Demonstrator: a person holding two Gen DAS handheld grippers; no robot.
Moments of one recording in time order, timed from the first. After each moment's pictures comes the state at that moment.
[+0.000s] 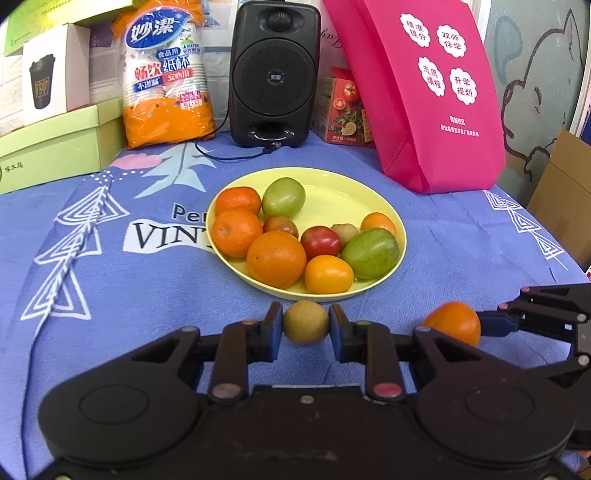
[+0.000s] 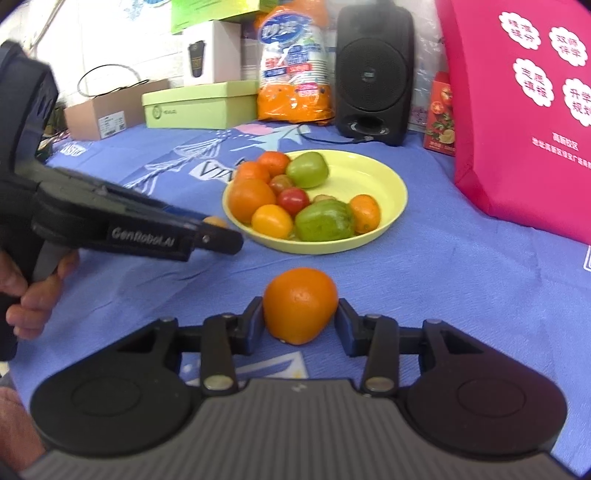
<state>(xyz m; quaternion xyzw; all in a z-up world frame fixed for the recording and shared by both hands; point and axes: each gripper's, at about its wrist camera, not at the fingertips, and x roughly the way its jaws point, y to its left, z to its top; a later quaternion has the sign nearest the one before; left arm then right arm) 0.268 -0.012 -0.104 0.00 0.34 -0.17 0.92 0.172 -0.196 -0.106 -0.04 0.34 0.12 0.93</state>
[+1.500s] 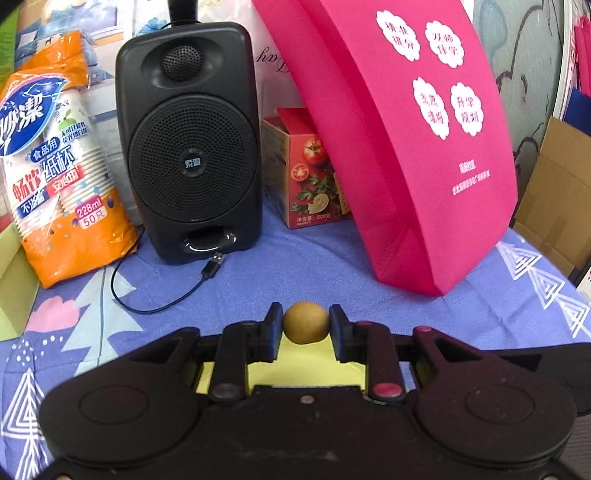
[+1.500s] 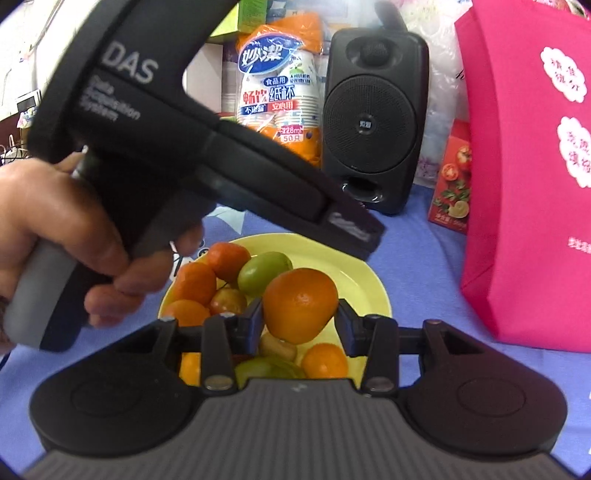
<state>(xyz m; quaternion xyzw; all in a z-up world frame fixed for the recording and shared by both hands) 0.444 -0.098 -0.066 0.07 0.33 -0.23 0.91 0.301 -0.204 -0.077 -0.05 0.32 0.12 0.94</state>
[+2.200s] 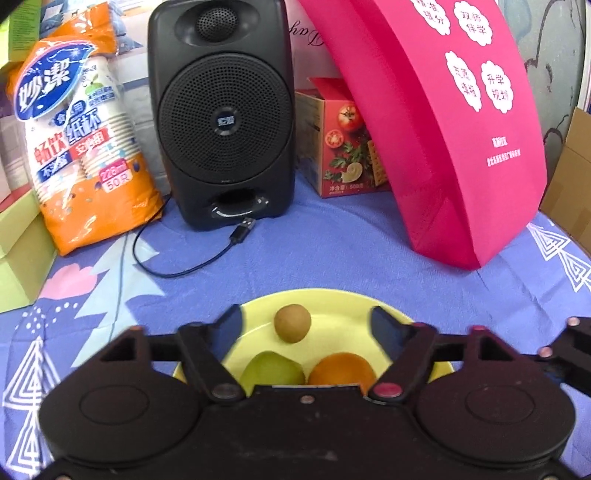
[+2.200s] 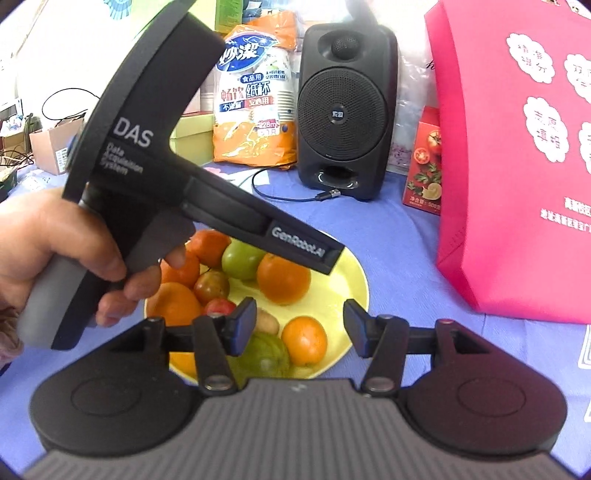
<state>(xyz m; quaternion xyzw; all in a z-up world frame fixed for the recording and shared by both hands) 0.440 -0.083 -0.092 0.07 0.34 -0.19 0.92 0.272 -0.216 -0.074 -0.04 0.31 0.09 0.95</state>
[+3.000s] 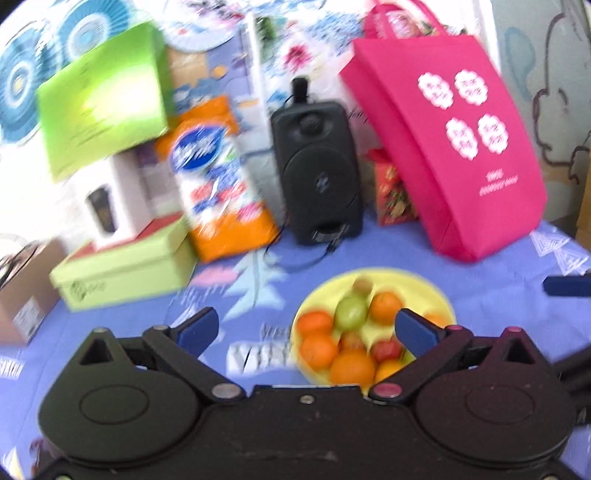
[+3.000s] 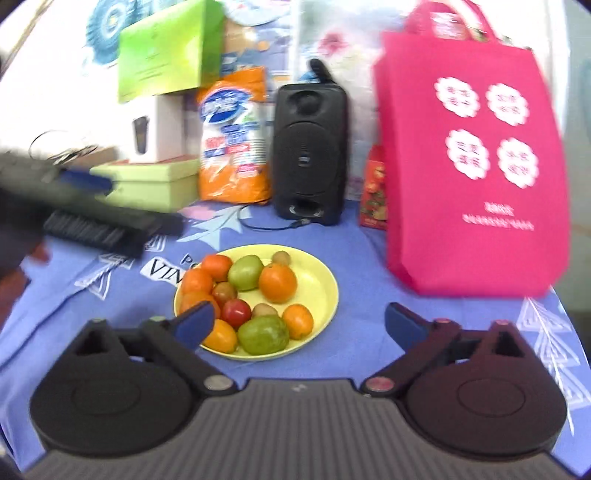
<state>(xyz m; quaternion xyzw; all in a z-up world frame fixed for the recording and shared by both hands) 0.257 -0.029 -0.024 0.10 0.25 -0.06 0.96 0.184 -0.203 -0.037 0.00 0.27 0.01 0.96</state>
